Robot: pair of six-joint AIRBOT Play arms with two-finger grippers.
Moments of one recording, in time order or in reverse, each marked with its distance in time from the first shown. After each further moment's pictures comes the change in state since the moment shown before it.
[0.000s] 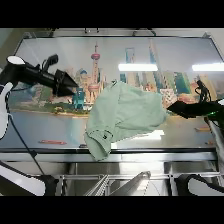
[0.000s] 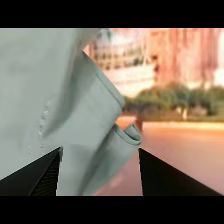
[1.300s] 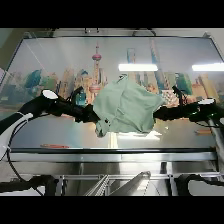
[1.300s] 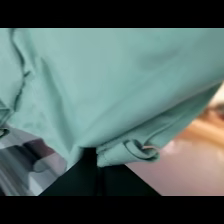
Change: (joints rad) left arm -0.298 0.306 -0.574 -0.011 0.512 0.056; right arm 0.142 -0.159 0.007 0.314 0.213 -0.251
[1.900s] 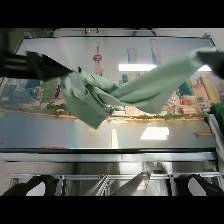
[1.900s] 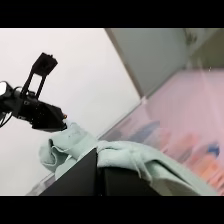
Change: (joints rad) left arm 0.275 0.385 0.436 -0.147 -0.282 0.014; right arm -0.212 0.660 0.237 0.596 0.212 -0.113
